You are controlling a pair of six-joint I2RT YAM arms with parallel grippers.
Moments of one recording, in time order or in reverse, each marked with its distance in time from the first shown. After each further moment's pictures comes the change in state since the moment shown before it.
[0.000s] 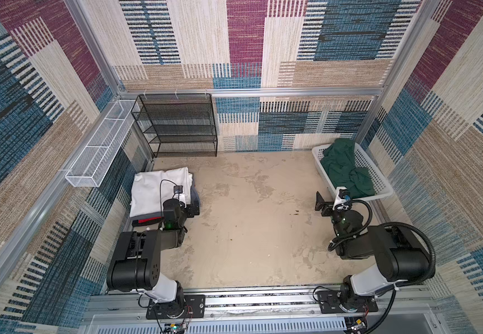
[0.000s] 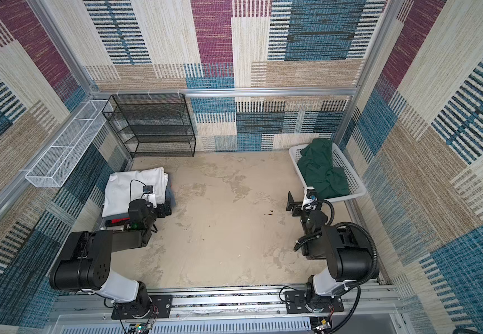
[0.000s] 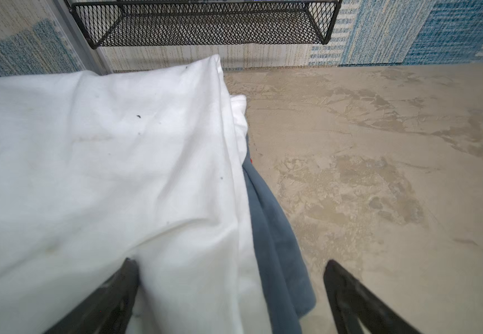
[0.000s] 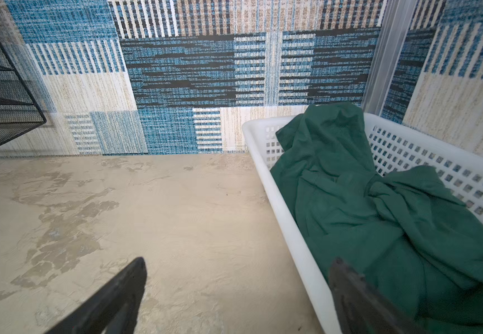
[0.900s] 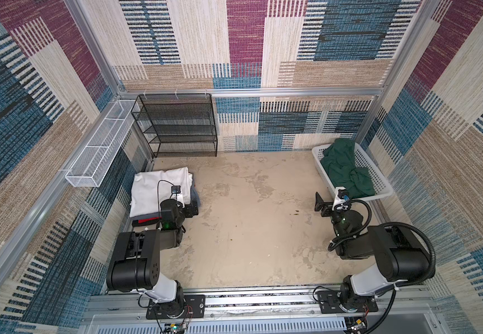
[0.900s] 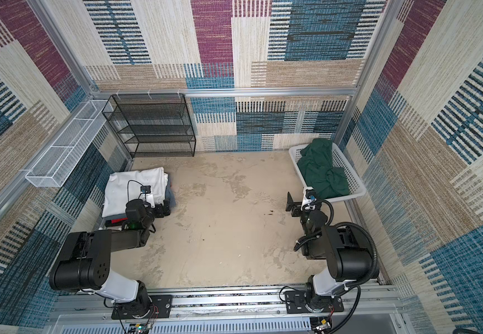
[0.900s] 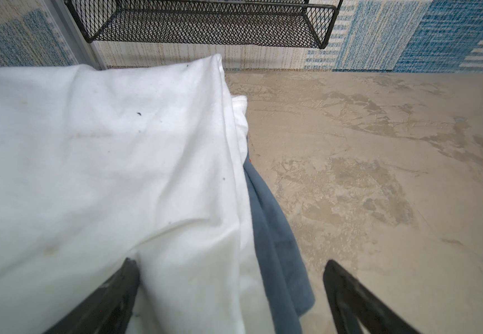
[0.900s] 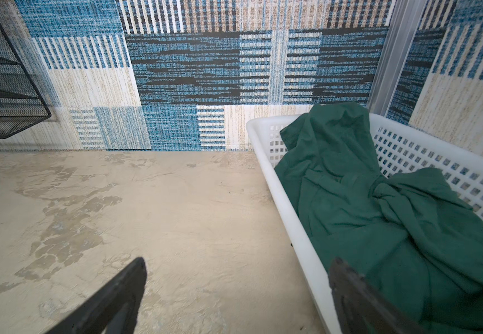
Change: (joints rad) left arm 0.039 0.002 0.000 0.000 0.063 -0.022; right arm 0.002 0.000 0.000 -0.006 -0.011 -0.012
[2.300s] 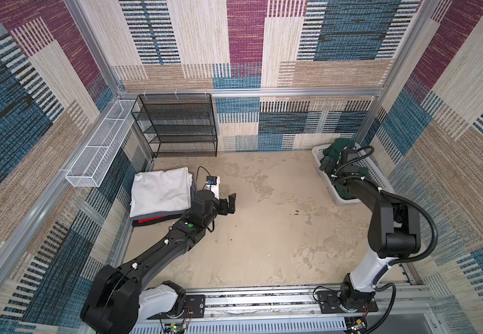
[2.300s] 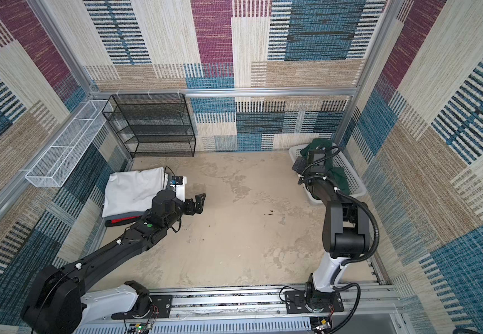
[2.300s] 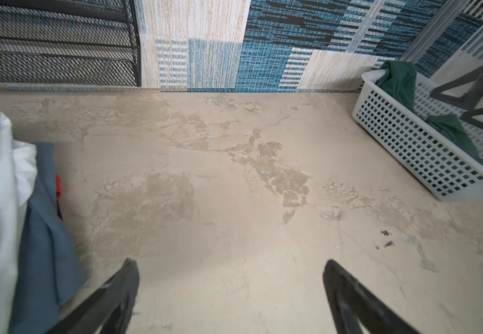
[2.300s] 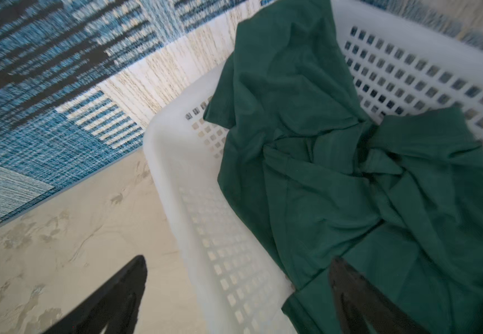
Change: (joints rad) left arm -0.569 -0.330 0.252 -0.608 -0.190 -0.288; right arm -0.055 0.263 1.067 -1.408 0.189 0.392
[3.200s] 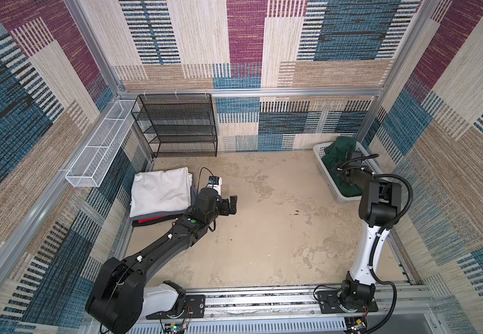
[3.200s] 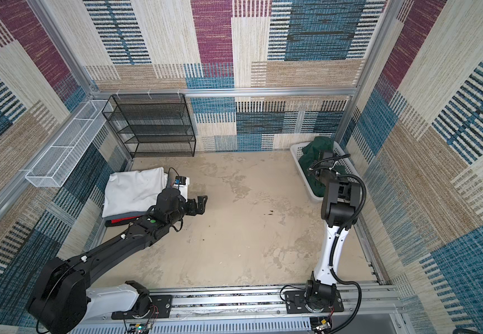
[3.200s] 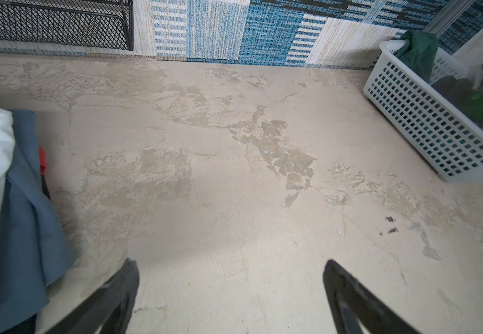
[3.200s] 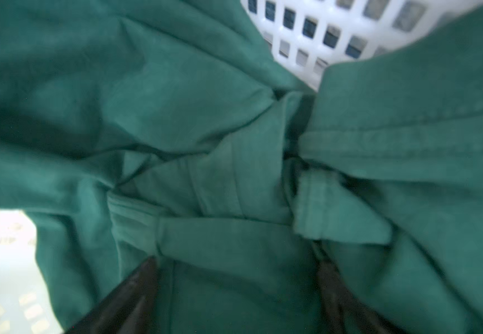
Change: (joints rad) left arm 0.001 0.049 0.044 -0.086 0.011 -0.016; right arm -0.160 0.476 0.401 -0.100 -0.009 0.132
